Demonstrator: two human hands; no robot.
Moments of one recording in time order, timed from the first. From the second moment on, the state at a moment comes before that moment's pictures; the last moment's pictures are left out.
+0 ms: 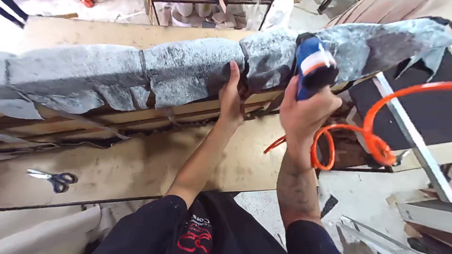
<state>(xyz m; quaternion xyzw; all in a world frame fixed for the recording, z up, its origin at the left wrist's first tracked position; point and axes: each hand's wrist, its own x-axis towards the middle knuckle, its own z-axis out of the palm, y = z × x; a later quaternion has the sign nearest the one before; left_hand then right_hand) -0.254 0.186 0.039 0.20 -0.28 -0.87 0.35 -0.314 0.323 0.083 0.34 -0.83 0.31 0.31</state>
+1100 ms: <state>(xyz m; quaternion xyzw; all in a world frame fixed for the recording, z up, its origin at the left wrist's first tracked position) -0.234 0.167 0.062 0.36 -0.55 -0.66 0.37 -0.392 0.260 0.057 0.53 -0.68 0.41 0.29</state>
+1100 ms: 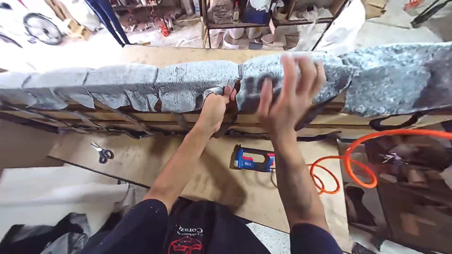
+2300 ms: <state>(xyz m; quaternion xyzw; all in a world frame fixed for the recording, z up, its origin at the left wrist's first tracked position) -0.323 -0.143 0.130 0.28 -0.92 -0.28 -0.02 -0.546 0.002 0.128 0.52 -0.84 0.05 -0.15</state>
